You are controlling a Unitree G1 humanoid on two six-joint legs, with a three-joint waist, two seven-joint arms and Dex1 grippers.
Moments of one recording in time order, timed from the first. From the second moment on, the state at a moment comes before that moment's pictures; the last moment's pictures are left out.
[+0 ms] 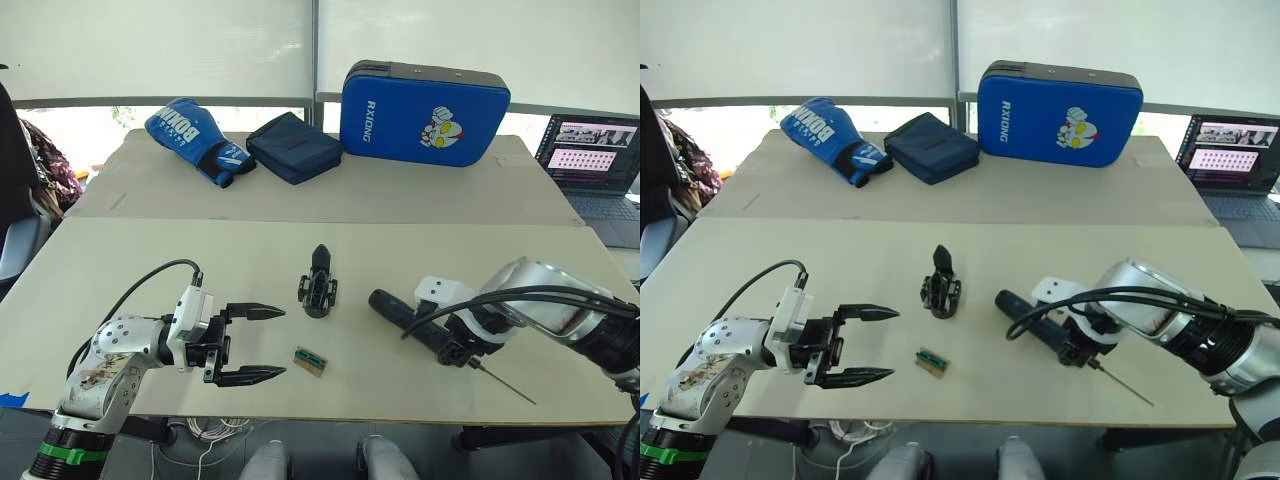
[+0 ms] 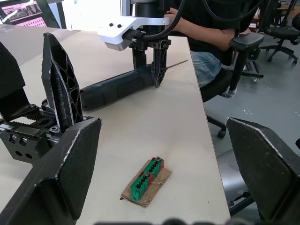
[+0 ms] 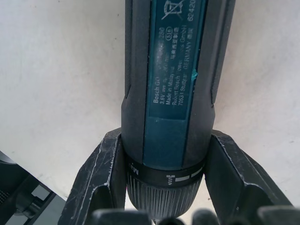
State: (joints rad) left arm -0.11 0.70 0.05 -0.22 -0.61 0.18 -1.35; right arm -0.93 -1.07 0.82 -0.31 0.45 1.52 0.89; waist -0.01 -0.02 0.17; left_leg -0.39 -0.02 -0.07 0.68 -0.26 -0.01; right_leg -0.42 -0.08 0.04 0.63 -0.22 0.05
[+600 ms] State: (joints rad) left arm -0.14 0.72 0.10 -0.14 -0.61 0.17 -1.37; right arm -0.50 -1.05 -0.17 -0.44 0.86 1.17 1.14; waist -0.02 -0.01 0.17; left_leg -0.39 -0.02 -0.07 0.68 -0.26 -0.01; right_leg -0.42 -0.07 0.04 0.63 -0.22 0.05
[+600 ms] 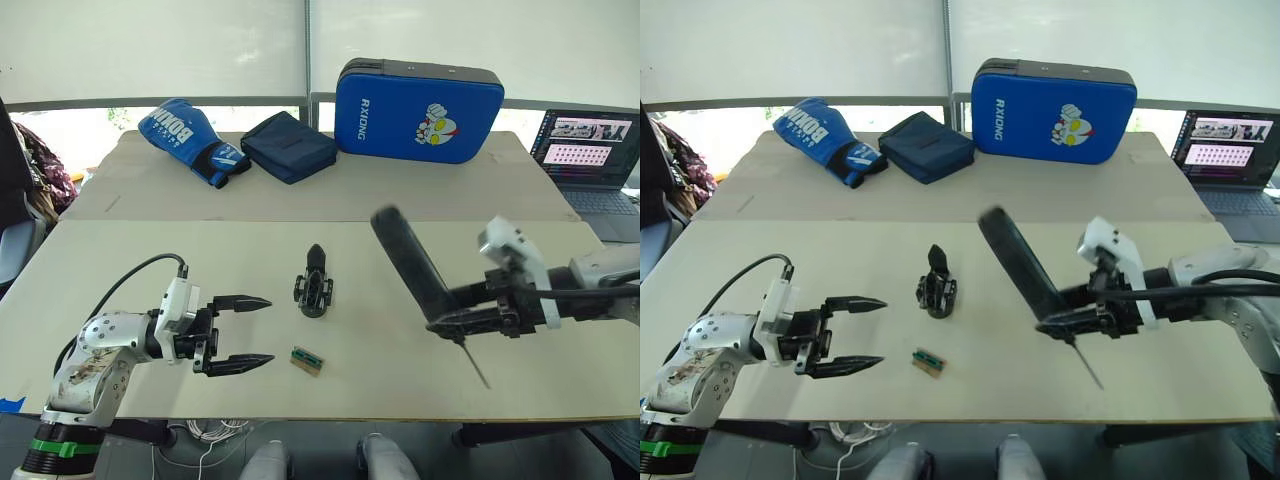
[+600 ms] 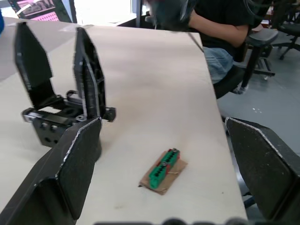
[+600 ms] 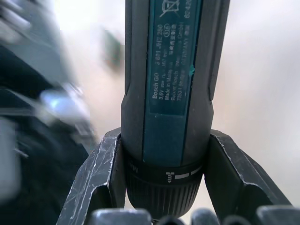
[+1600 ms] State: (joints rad) left arm -0.24 0.63 -0.02 0.25 -0.40 -0.15 -1.51; right arm -0.30 -0.40 0.13 -0.52 0.64 0.34 1.05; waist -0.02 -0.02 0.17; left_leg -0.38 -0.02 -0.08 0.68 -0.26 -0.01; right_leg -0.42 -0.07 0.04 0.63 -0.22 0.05
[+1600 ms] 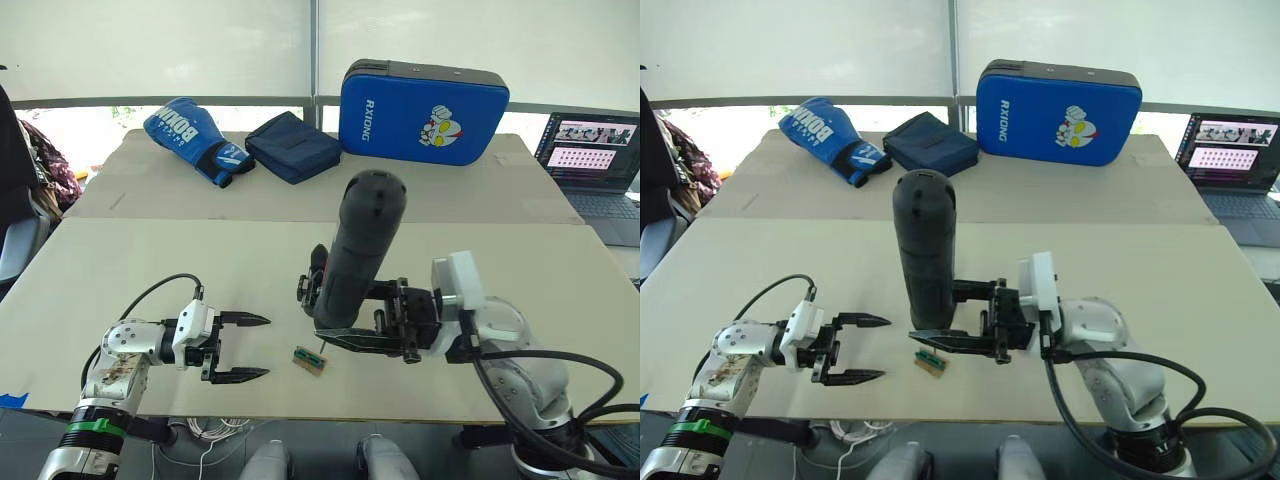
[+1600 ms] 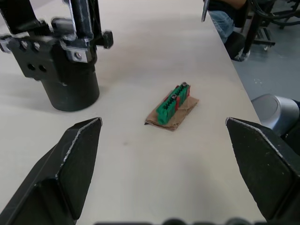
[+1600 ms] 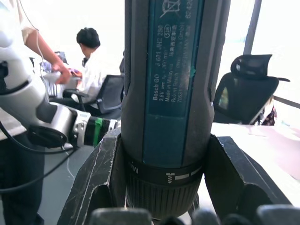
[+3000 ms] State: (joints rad) left arm -0.29 0.49 -0.18 0.30 -0.28 -0.20 -1.39; right arm -0.29 -0.38 0.20 -0.34 0.49 0.20 1.11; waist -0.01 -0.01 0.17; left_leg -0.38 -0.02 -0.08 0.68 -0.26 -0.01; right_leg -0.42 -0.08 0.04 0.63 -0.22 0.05
